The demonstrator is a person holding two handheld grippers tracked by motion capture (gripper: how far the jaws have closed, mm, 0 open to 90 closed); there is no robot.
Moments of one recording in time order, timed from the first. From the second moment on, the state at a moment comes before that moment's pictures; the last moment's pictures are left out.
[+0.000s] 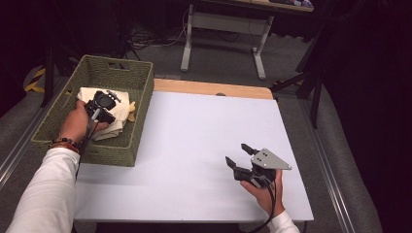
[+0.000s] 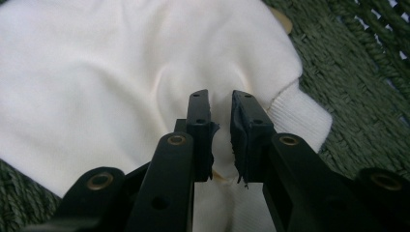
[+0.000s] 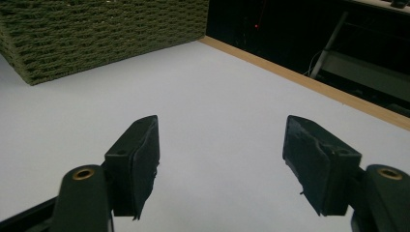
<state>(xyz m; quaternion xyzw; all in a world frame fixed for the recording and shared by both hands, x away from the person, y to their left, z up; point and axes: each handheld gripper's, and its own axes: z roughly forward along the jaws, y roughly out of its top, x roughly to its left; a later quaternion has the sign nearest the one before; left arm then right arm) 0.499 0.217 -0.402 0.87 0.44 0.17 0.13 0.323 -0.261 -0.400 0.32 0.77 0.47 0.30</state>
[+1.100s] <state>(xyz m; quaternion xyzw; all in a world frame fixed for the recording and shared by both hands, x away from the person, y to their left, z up) 0.463 0.233 -0.361 0.81 0.46 0.27 0.26 0.320 -0.276 -0.398 0.32 0.76 0.47 0.31</state>
